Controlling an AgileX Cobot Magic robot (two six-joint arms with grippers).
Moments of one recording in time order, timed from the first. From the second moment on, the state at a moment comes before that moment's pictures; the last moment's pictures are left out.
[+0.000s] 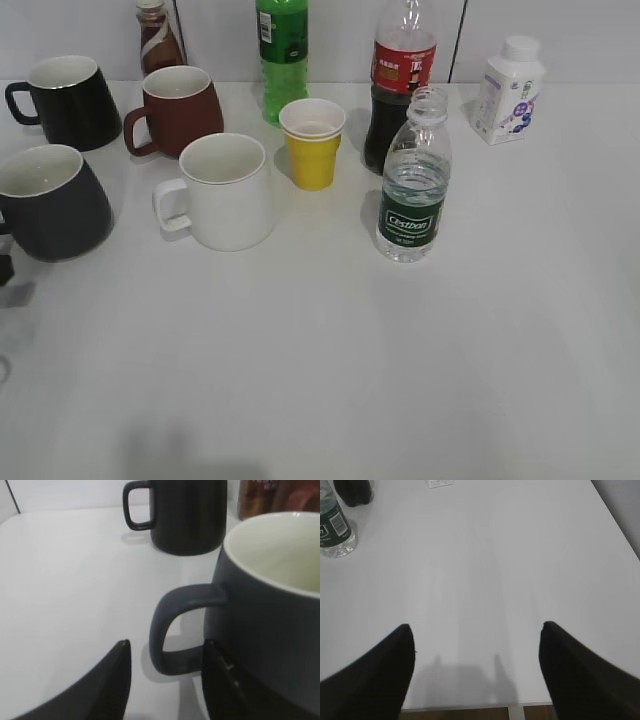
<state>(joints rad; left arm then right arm) 0.02 1.76 -0.21 0.01 -1.19 0.04 0.07 -0.01 -0.50 -0.05 1.04 0.07</state>
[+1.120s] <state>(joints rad) 0.12 1.89 -0.40 0.19 -1.17 0.04 0.07 -0.01 -0.50 -0.05 1.04 0.07</state>
